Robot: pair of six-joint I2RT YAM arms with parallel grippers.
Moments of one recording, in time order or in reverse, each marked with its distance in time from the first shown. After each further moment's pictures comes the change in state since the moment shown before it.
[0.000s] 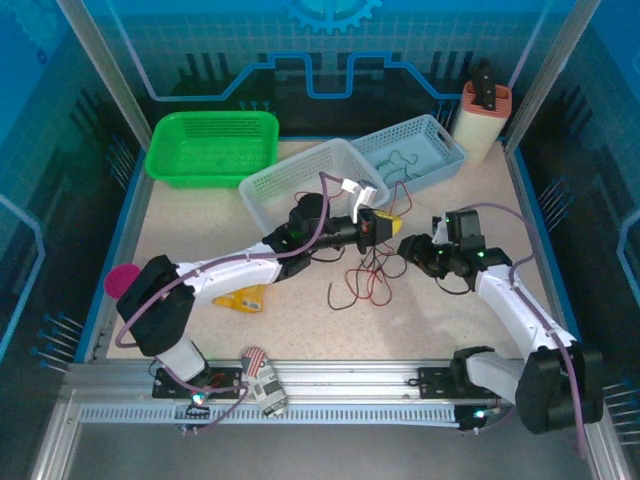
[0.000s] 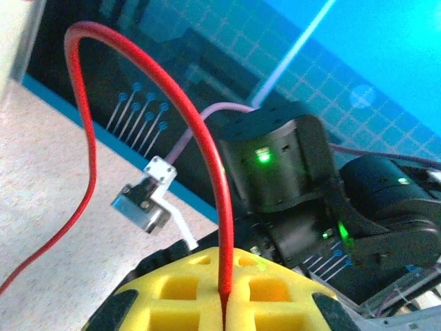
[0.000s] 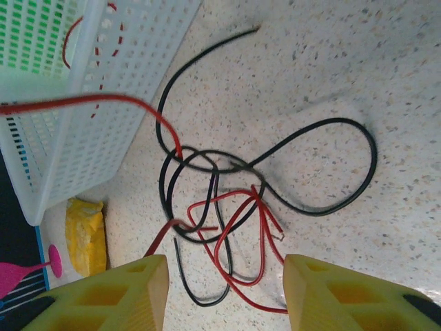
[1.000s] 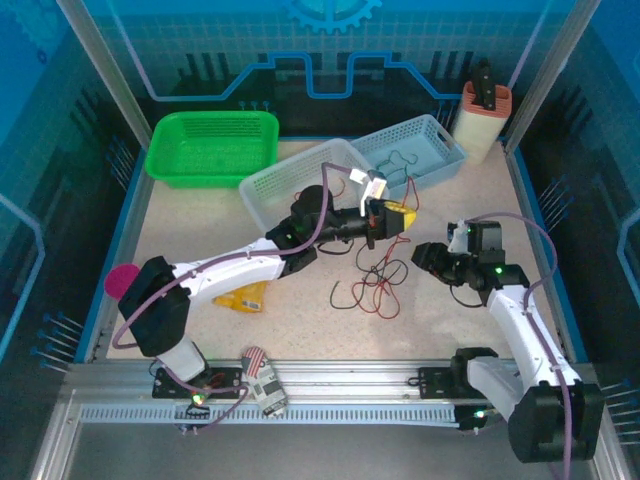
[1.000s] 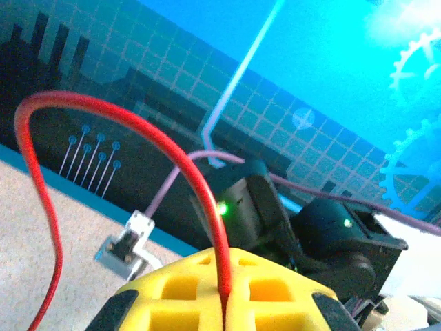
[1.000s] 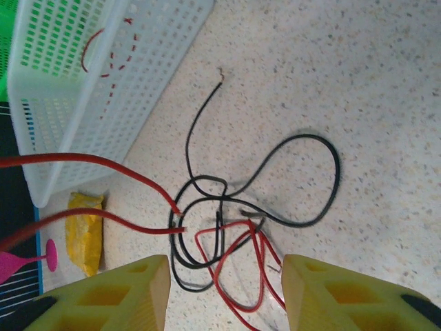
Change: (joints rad) left arm -0.029 0.007 0.123 0.010 0.040 0.008; right arm -0.129 -0.163 -0.068 -0.080 -0.071 -0.139
